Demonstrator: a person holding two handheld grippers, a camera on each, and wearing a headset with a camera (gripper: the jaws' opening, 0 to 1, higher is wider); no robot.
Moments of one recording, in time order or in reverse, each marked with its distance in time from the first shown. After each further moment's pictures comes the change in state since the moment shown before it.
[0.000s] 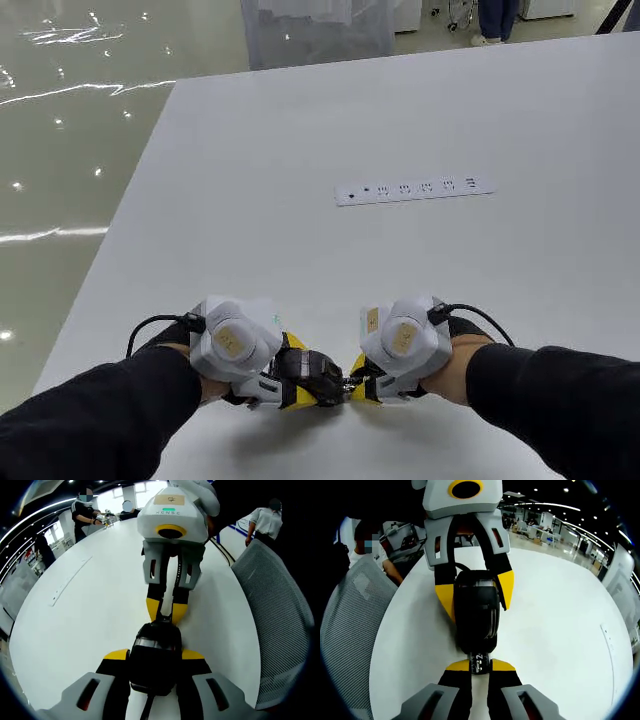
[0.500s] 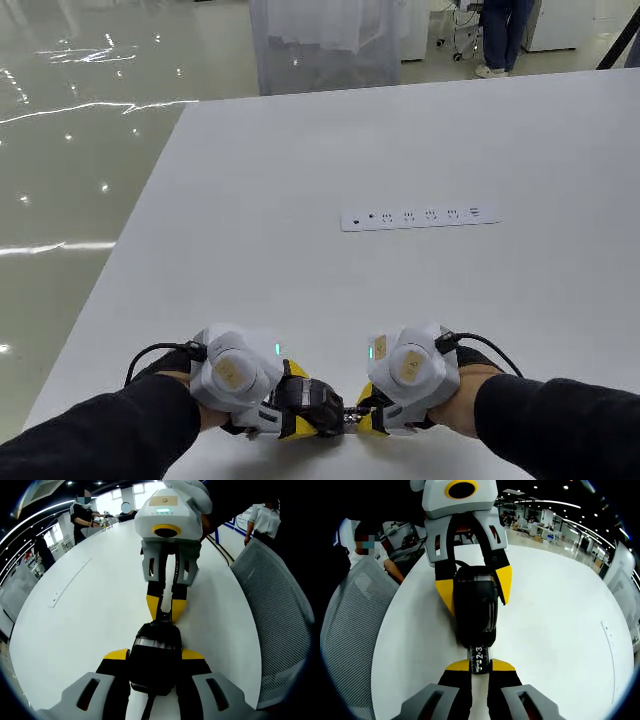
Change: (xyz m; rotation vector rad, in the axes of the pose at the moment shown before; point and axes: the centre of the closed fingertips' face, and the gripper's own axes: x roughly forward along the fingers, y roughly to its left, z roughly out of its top) left arm -0.001 0.000 0.000 0.014 -0.016 -0.003; right arm -0.005 -0.001 -0.006 0.009 0.020 0.016
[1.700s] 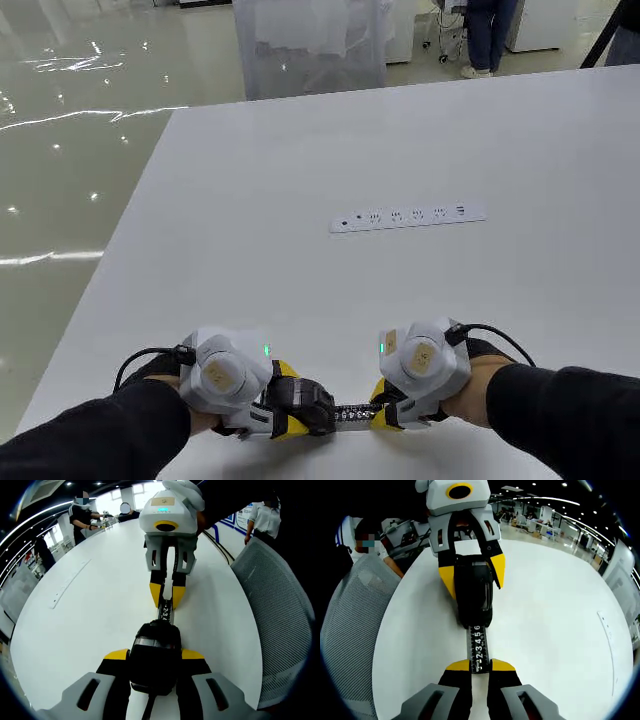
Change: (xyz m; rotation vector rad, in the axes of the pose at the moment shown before) left arm 0.001 0.001 0.000 0.006 0.006 0.007; right arm -0.019 0.001 -0.022 0.002 0.033 -0.002
